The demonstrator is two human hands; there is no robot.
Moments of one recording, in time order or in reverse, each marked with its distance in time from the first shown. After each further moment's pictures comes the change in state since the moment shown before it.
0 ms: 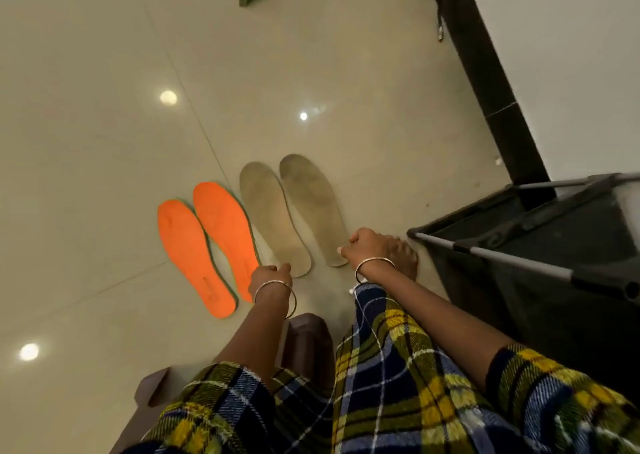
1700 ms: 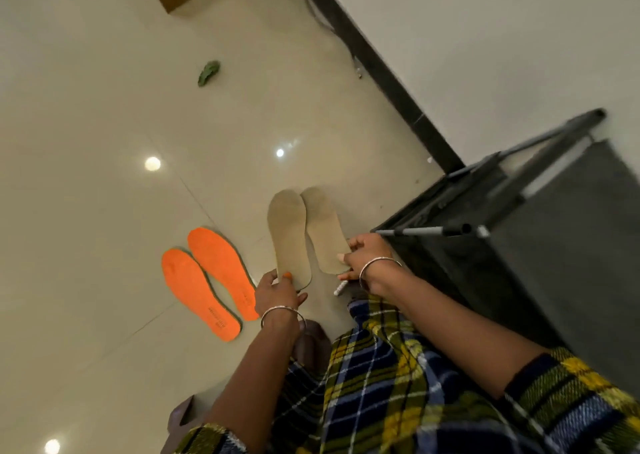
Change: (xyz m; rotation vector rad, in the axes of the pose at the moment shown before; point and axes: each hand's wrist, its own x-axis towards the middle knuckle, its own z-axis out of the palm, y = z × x) left_hand -0.191 0.038 -0.032 -0.316 -0.054 0.291; right_hand -0.095 0.026 -0.079 0.692 -0.030 0.127
